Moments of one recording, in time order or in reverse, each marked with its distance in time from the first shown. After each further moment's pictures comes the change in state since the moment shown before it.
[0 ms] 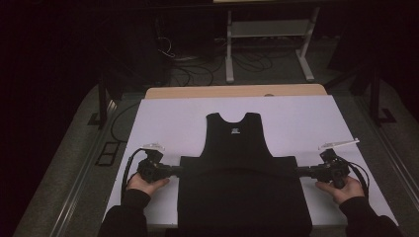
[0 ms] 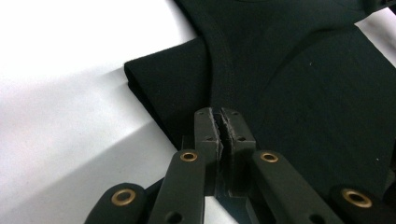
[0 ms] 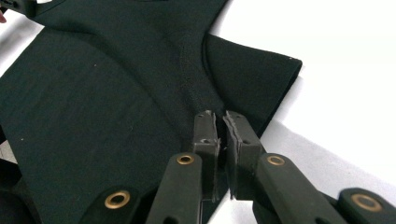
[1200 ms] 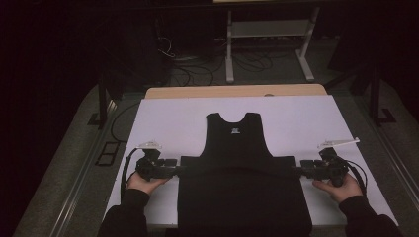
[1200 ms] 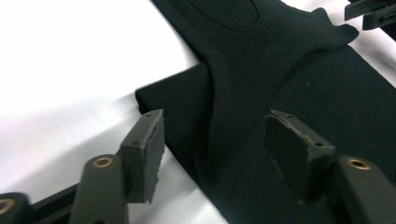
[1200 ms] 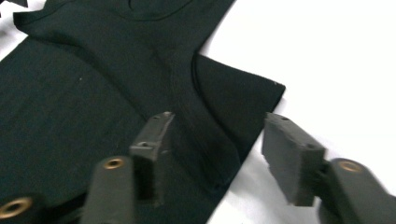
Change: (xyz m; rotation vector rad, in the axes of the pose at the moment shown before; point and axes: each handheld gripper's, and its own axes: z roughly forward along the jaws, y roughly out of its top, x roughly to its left) left arm 0.002 0.002 -0.006 -0.101 0.019 0.042; right arm 0.003 0.005 0.002 -0.063 -0.061 -0.048
